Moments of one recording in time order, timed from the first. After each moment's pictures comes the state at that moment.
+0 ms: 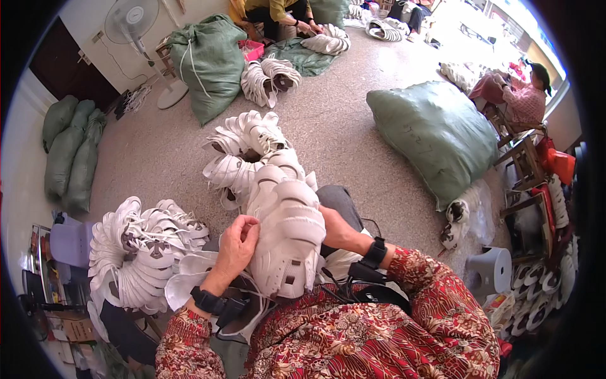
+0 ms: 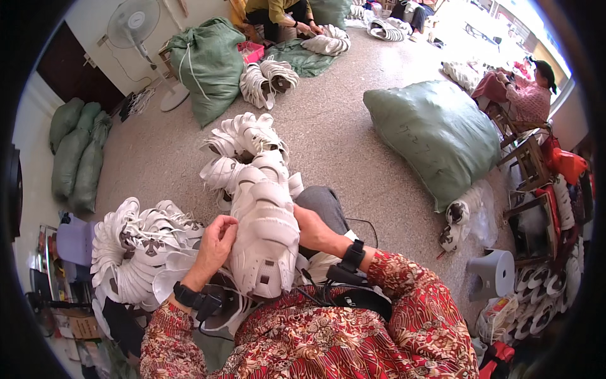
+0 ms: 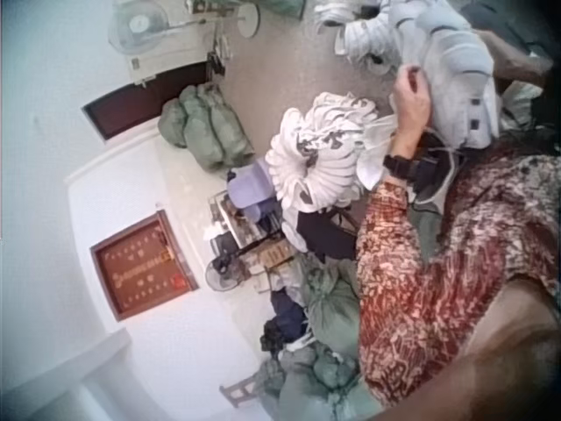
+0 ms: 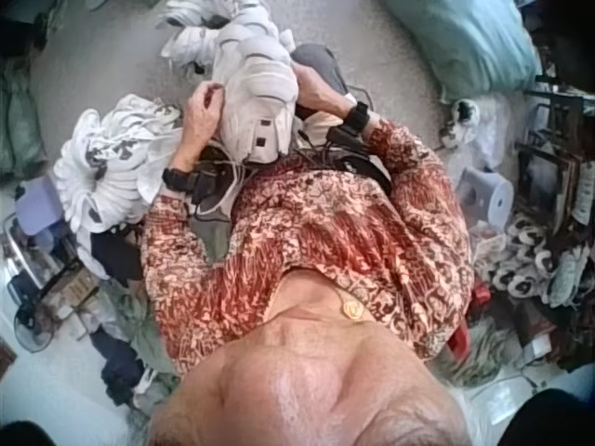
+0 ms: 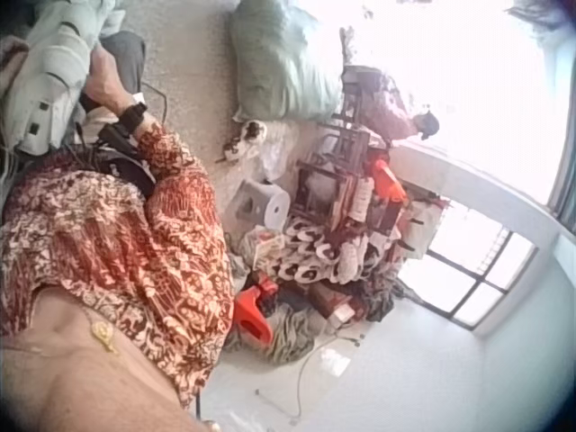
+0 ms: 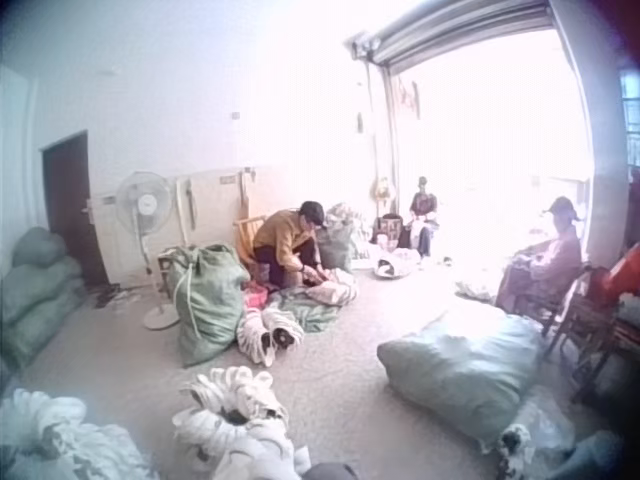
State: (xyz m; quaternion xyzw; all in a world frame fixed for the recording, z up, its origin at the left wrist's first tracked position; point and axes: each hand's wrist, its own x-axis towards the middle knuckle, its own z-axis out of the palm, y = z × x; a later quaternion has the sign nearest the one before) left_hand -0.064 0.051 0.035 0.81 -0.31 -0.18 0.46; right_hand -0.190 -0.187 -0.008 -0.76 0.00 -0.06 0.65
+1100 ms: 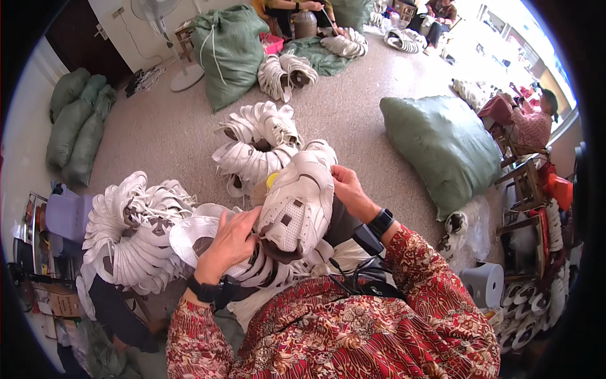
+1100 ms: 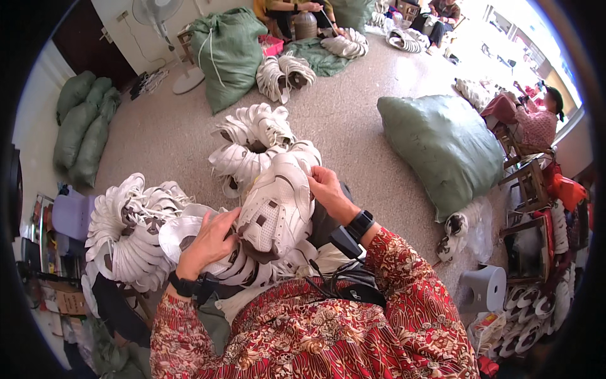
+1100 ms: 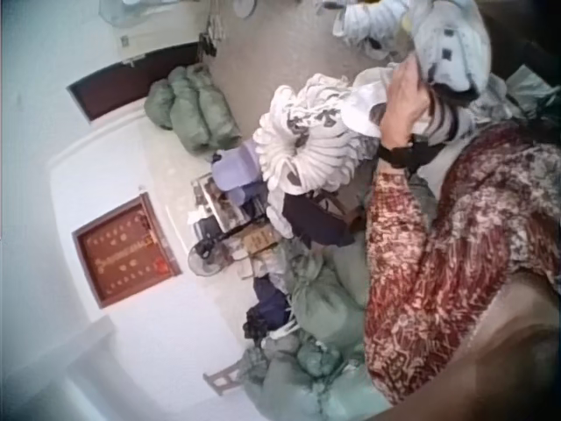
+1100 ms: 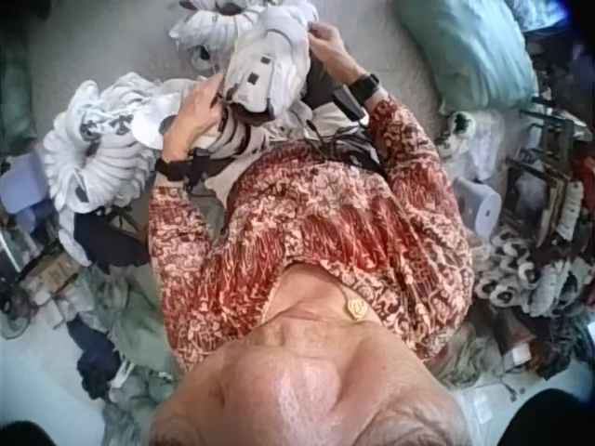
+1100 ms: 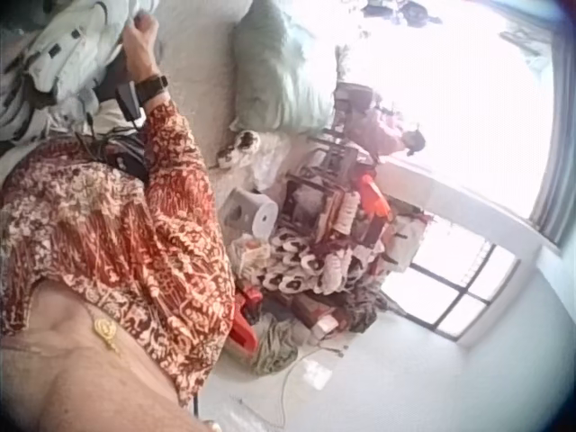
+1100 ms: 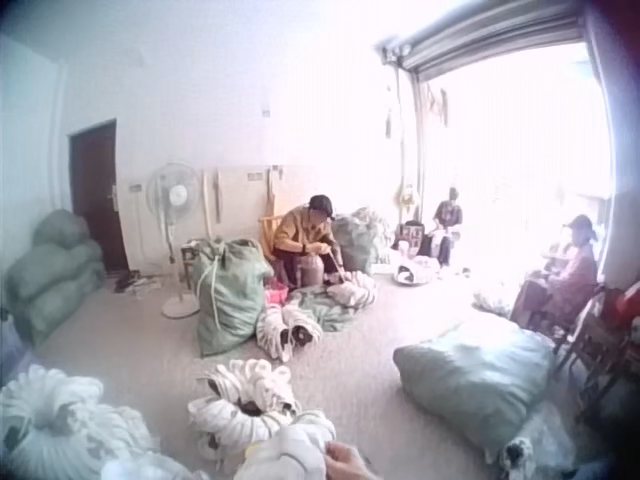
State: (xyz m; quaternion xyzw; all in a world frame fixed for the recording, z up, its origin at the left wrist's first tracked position) left_hand -0.074 0.090 0.066 0.87 -0.44 -0.16 0.18; right_hand -0.139 -0.212 -0.028 -0.64 0.15 -0.10 0.74
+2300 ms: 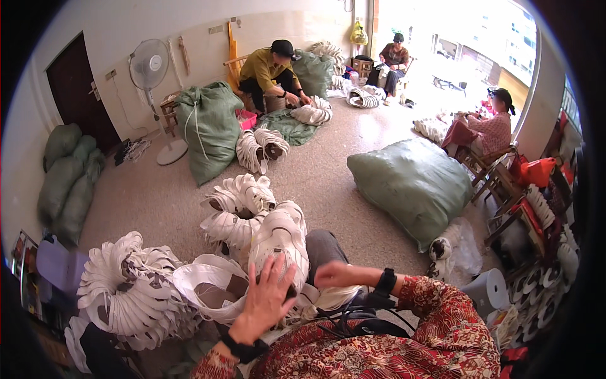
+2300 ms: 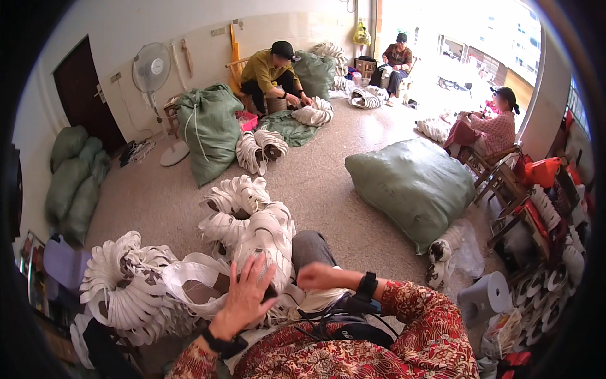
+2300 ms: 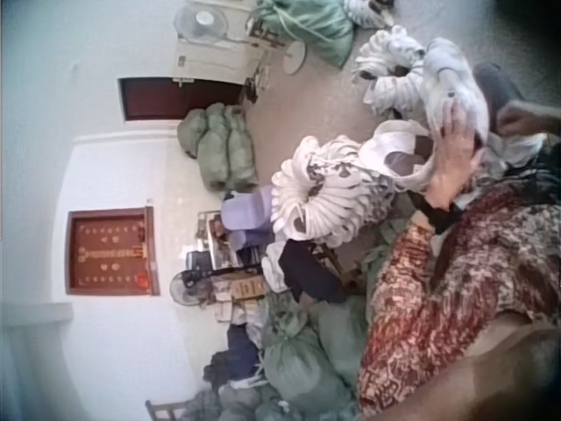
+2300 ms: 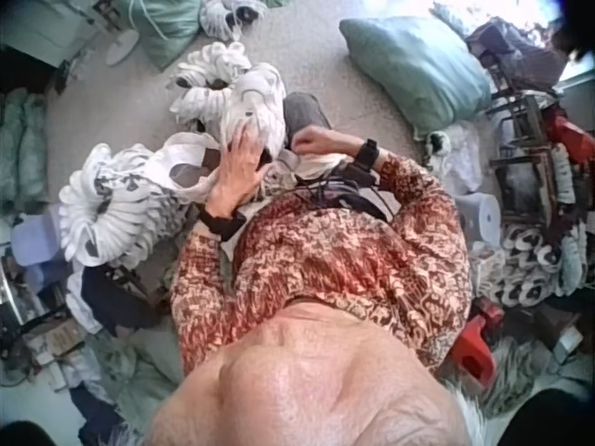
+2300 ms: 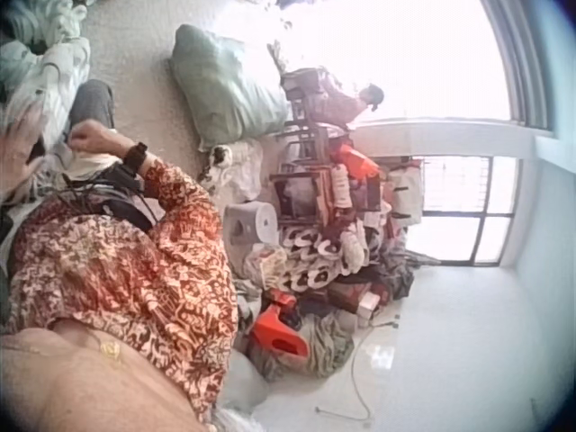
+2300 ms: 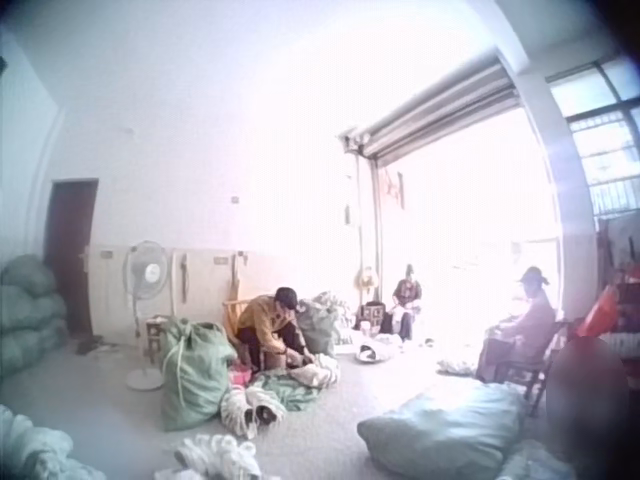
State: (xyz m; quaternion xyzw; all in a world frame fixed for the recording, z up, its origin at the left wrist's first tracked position) left_hand -0.155 0.053 0.054 0.80 -0.58 0.09 0.12; right_hand -0.258 -0.203 -0.001 -0.85 -0.09 0.12 0.51
